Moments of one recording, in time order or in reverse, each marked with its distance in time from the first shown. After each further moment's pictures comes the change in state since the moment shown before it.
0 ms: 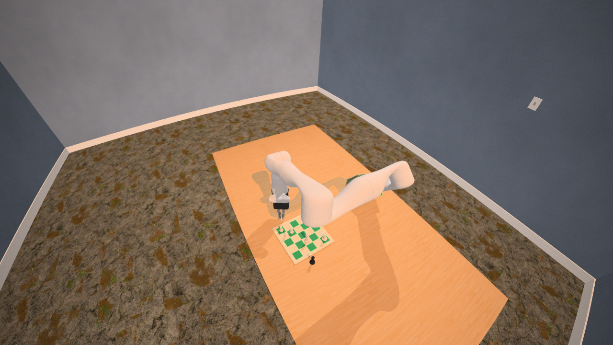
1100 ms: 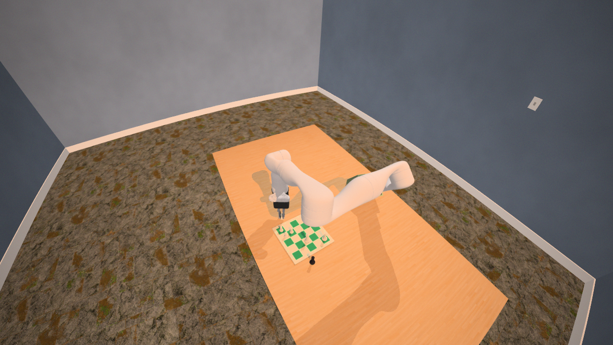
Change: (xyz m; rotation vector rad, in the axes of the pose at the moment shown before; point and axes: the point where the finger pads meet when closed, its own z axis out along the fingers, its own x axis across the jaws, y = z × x) arm -0.001 0.000 -0.005 -0.001 -0.004 0.000
